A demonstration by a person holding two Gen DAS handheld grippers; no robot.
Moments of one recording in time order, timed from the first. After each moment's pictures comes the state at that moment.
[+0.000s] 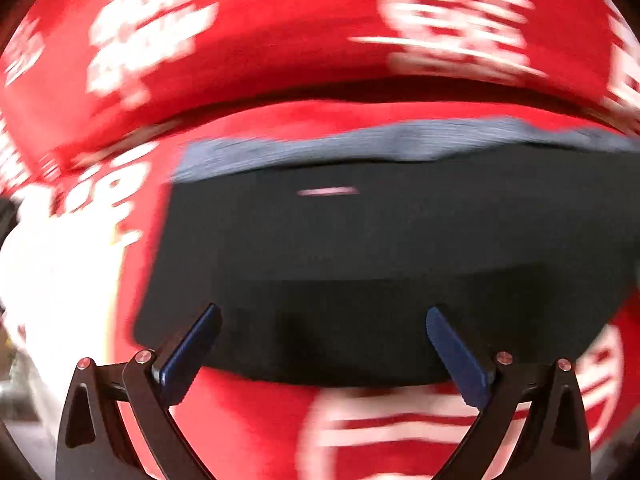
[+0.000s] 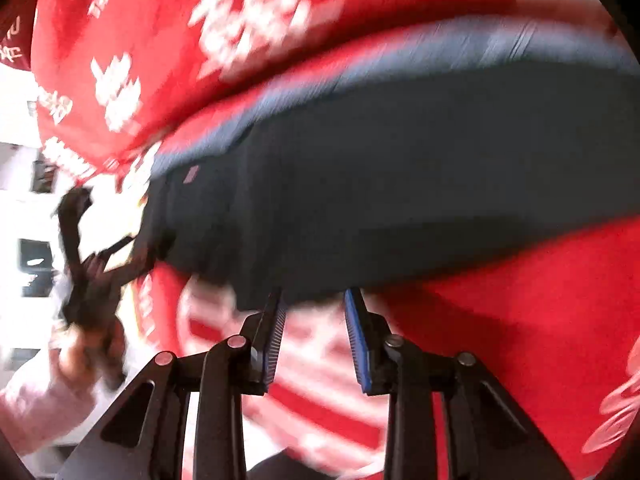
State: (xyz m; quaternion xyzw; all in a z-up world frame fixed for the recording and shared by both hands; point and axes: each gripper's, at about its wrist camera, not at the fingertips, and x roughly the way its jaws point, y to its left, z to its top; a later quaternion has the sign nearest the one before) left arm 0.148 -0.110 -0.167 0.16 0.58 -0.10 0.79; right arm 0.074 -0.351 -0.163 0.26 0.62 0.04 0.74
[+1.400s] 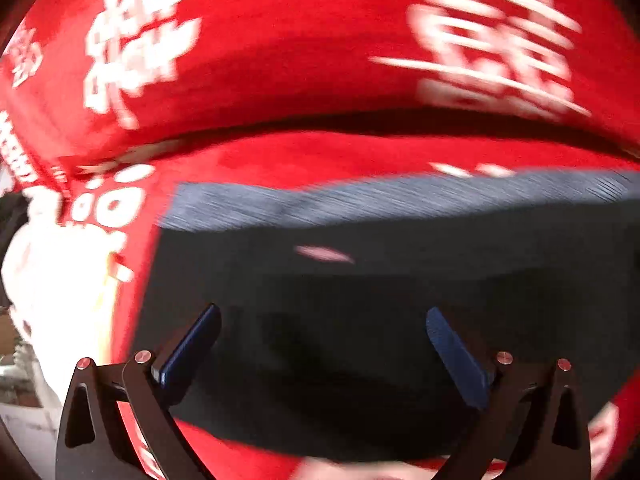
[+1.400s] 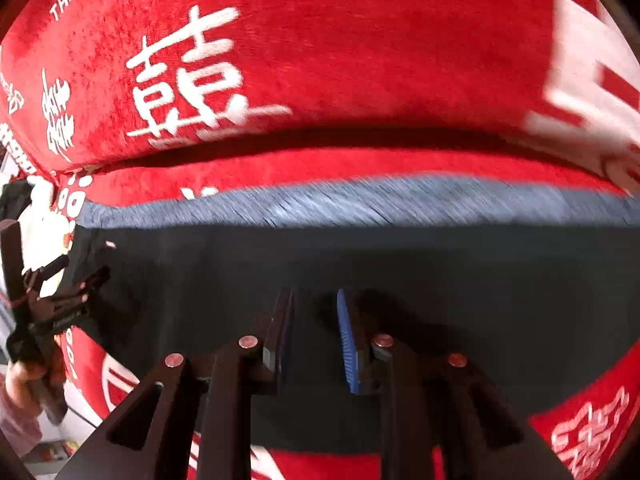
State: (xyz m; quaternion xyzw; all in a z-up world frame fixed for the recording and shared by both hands) left arm 0.199 -0.121 -0.177 0.16 0.58 -0.05 0.80; right arm 0.156 -0.377 -0.187 0.14 0.62 -0.02 0.77
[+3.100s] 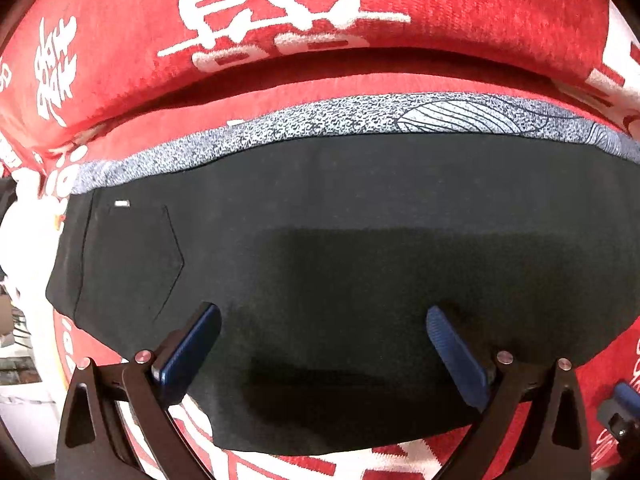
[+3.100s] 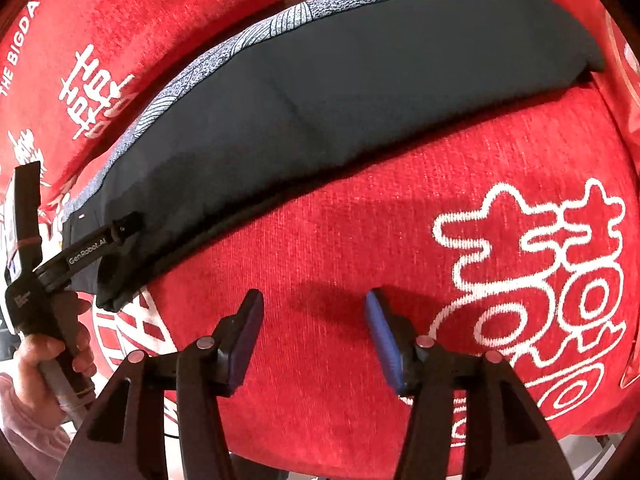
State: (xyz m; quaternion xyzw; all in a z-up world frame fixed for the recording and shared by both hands) left arm 0.145 -0.296 -0.193 0.16 0.64 -0.02 0.75; right arm 0.010 -0.475 -0.204 0.27 0.66 -0.08 0.70
